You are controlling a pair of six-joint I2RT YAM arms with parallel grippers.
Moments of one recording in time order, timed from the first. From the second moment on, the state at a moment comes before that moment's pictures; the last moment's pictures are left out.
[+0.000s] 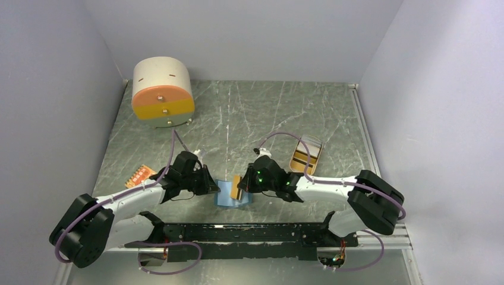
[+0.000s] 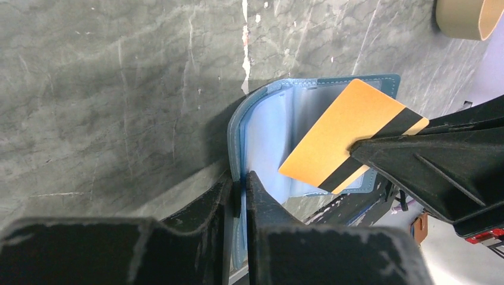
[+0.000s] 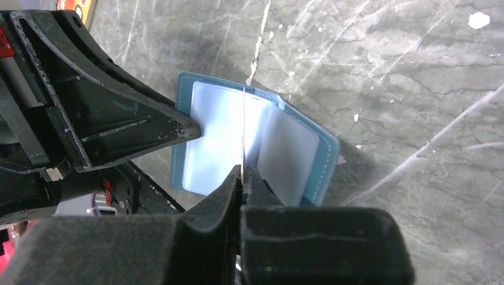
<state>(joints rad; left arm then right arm) -0.59 1.13 0.35 -0.06 0.29 -0.82 0.99 1.40 0.58 0.16 0.01 0.88</state>
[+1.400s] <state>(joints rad) -0.59 1.14 0.33 -0.05 0.28 -0.82 0.97 1.43 0.42 0.43 -0.09 1.00</state>
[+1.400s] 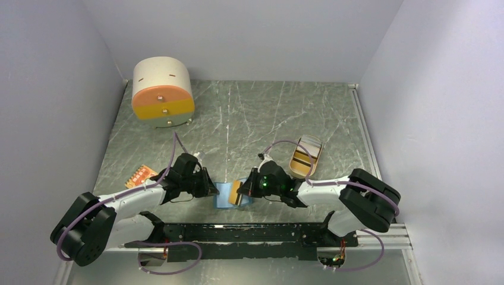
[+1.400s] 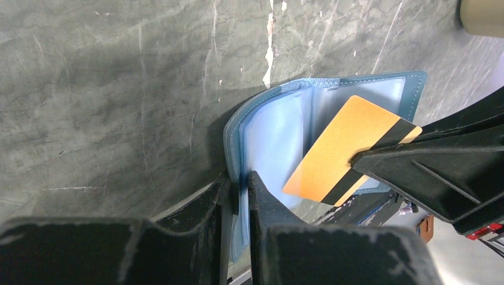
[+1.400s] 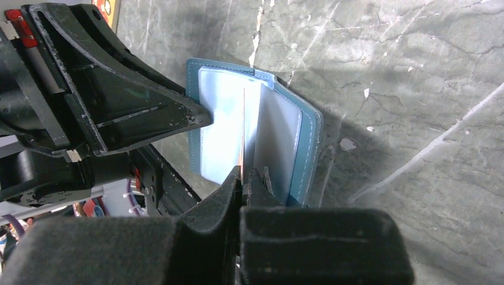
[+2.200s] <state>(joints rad) -0.59 1.15 0.33 -0.05 0.28 -0.82 0.92 1.45 0.38 0.45 -0.17 1.02</state>
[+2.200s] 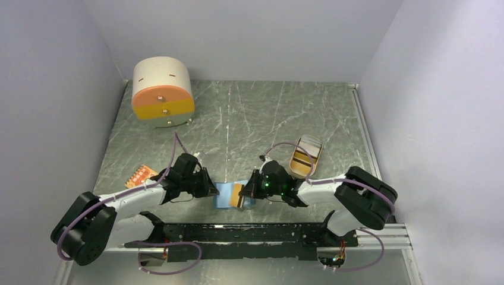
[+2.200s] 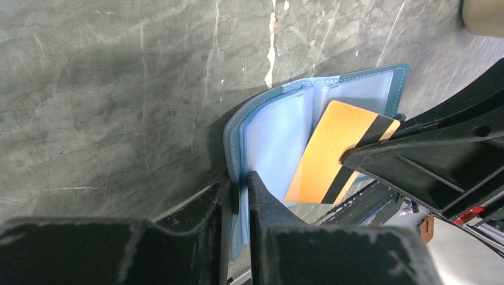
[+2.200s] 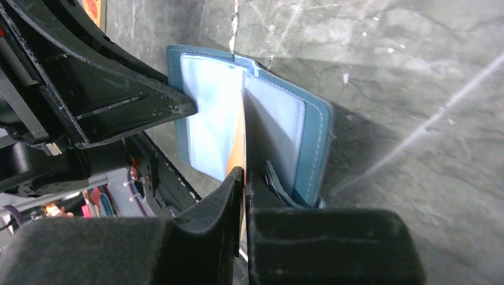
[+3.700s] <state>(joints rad) -0.59 1.16 0.33 -0.05 0.28 -0.82 0.88 1.60 0.60 0.24 -0.33 0.83</state>
